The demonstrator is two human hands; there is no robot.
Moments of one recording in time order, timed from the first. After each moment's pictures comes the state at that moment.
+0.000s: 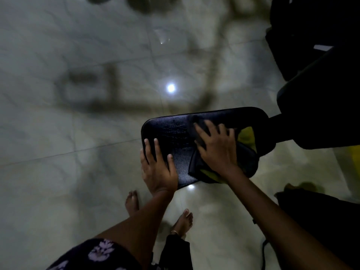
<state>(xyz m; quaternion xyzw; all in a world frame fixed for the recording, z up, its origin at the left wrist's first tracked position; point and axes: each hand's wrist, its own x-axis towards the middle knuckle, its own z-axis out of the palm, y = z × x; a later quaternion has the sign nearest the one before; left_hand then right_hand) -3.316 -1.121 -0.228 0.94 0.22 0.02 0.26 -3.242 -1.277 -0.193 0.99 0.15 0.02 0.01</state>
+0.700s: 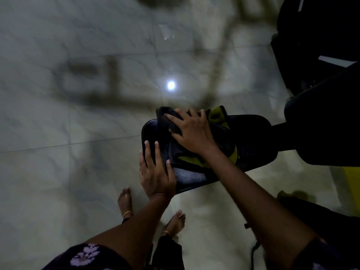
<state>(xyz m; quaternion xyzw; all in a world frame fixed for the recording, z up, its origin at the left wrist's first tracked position) -3.317 -1.121 -0.228 0.95 0.21 0.02 0.25 -3.183 -1.211 -0.188 0.96 0.27 -0.03 -0.03</state>
